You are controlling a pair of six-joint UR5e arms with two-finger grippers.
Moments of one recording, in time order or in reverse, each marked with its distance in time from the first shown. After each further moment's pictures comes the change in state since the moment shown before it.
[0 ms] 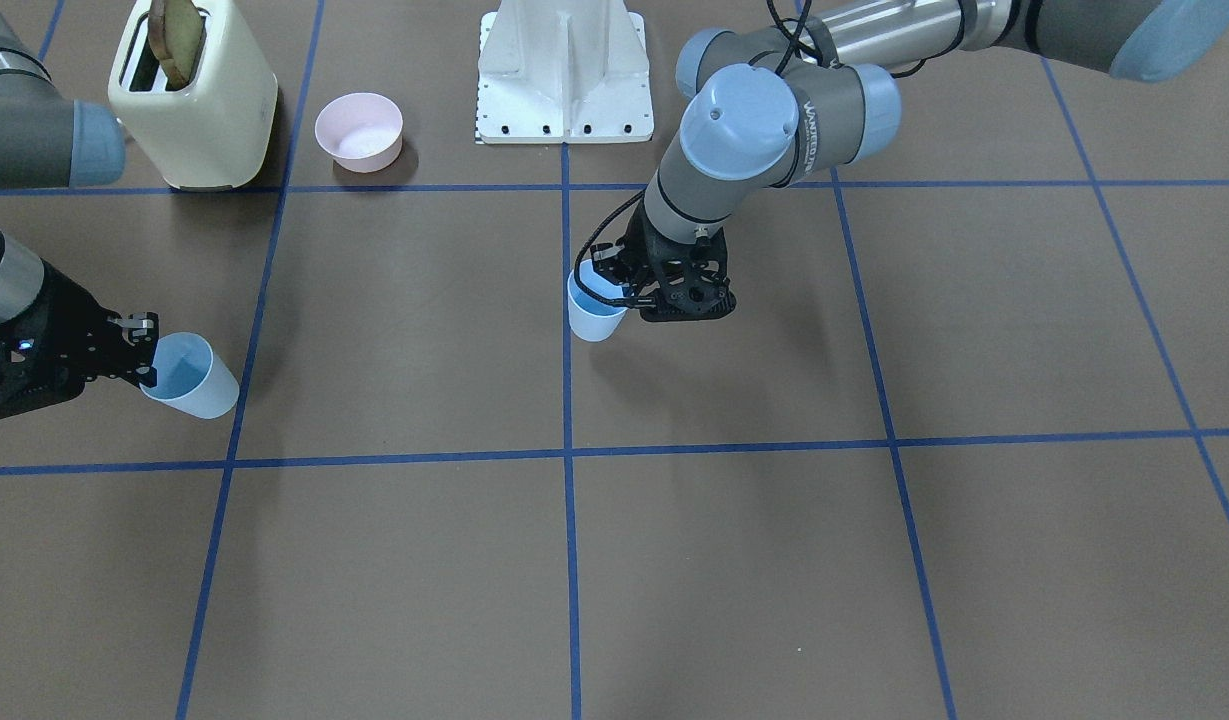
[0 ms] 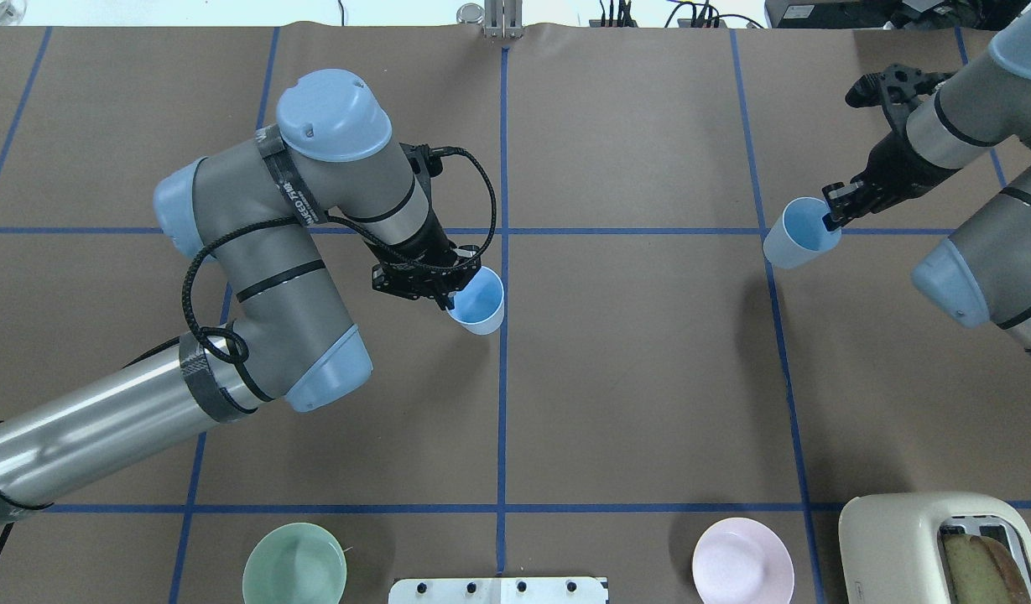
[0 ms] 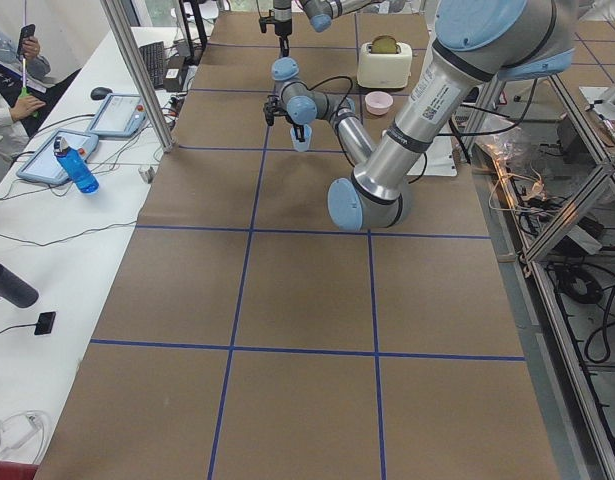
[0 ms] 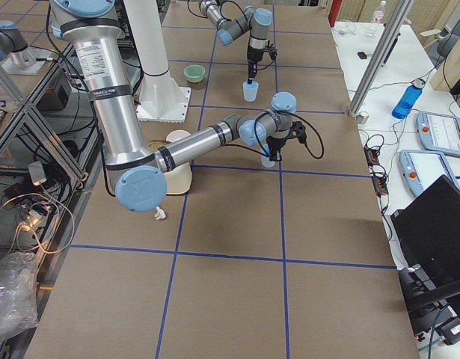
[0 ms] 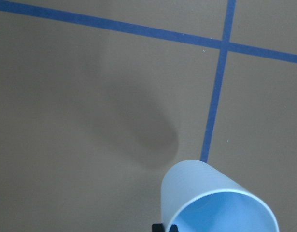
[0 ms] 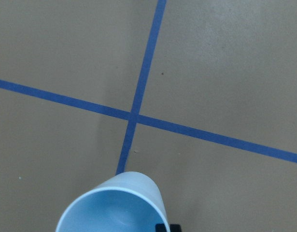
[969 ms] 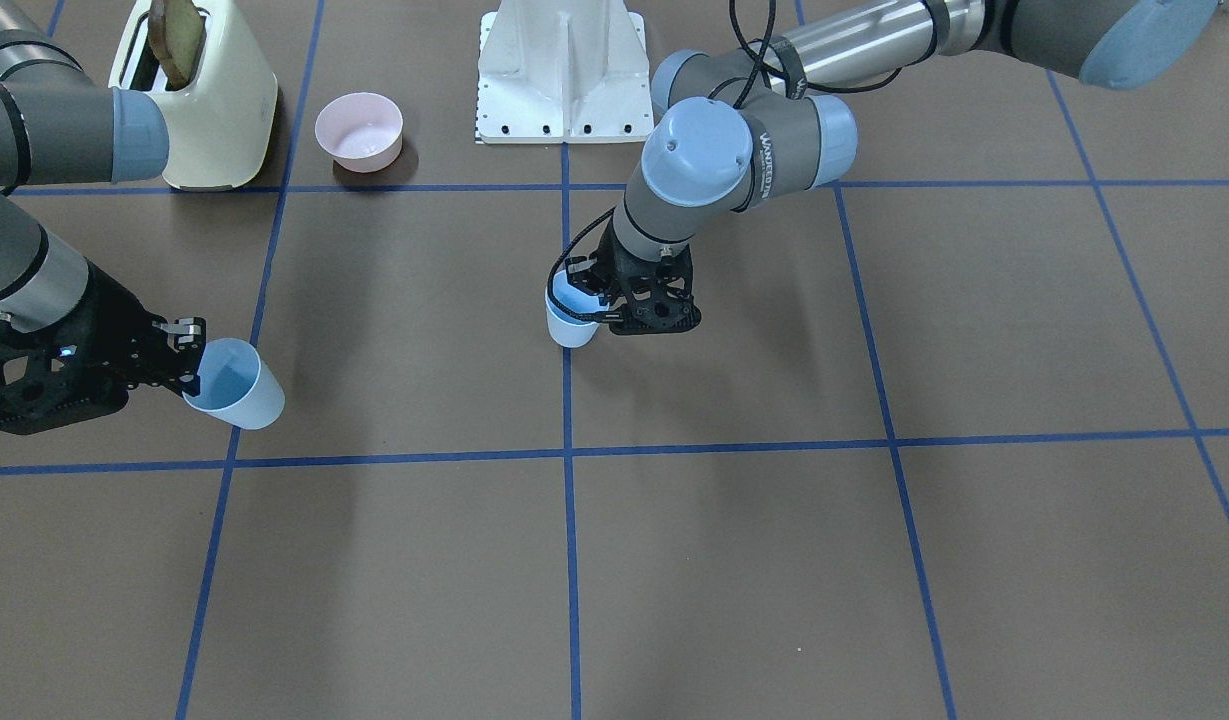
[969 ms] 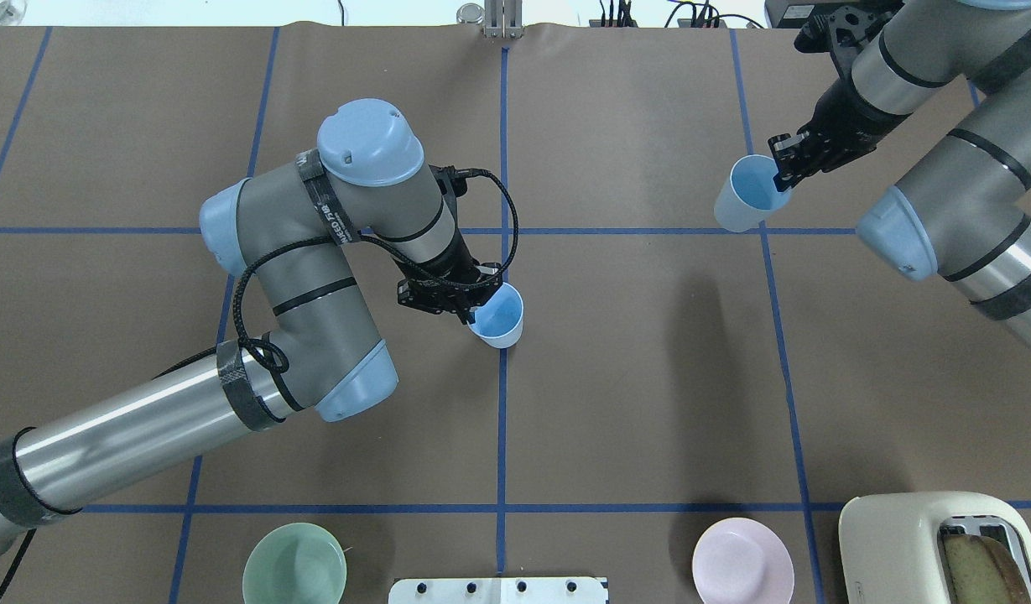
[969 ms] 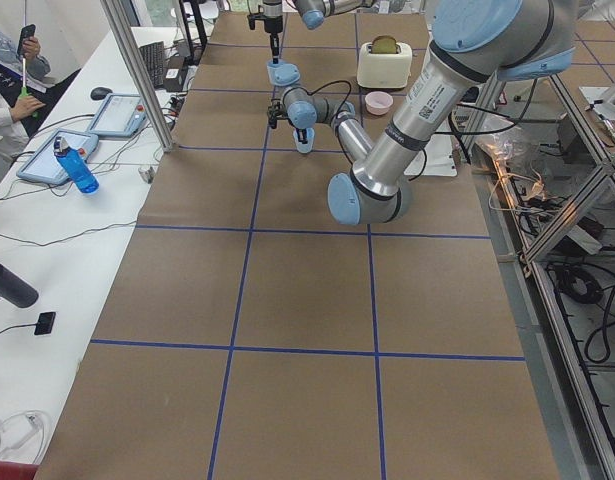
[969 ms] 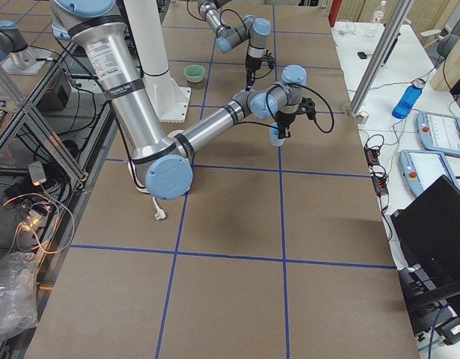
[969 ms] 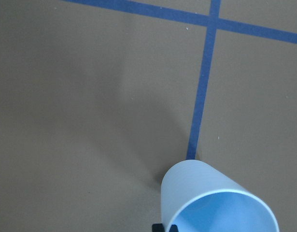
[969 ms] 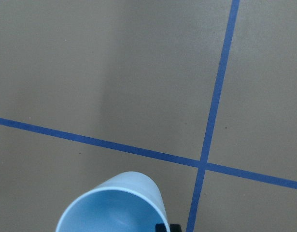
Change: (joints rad) left arm 0.034 -0.026 0.074 -0.069 0.004 -0.015; right arm -0.006 0.149 0.001 -0.114 0.004 0.063
